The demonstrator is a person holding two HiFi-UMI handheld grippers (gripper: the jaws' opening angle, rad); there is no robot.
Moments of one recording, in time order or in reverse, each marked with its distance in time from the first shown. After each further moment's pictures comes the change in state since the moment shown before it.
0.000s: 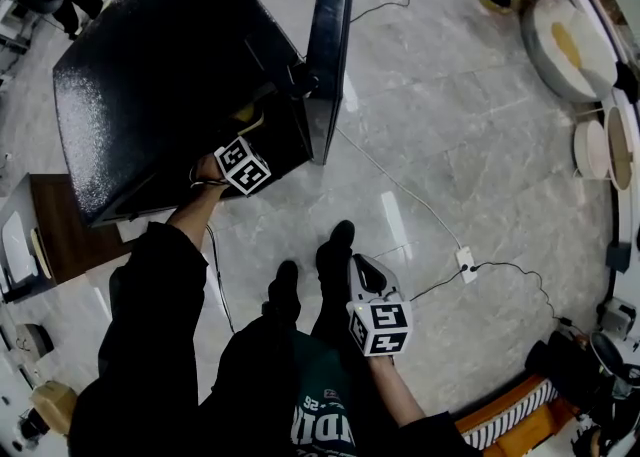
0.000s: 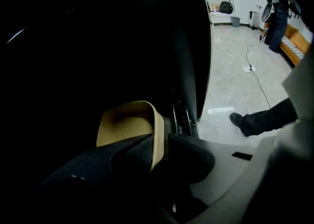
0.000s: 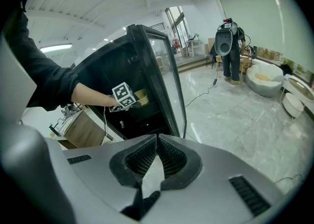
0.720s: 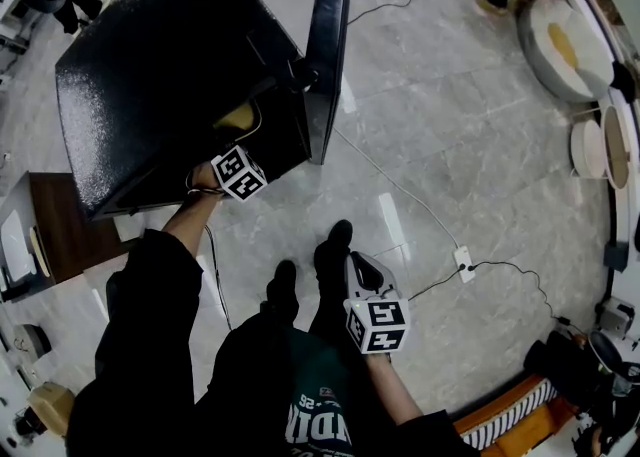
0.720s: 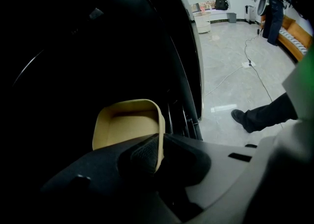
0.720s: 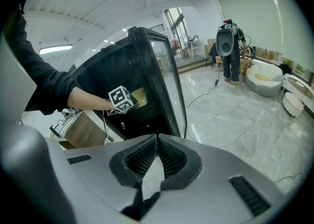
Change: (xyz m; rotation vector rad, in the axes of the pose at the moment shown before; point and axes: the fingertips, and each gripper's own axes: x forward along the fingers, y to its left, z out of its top) left arm -0.019 -0.009 -0.008 0.042 -0.016 0.045; right arm -0.005 0.005 0.000 0.003 -0.020 0.002
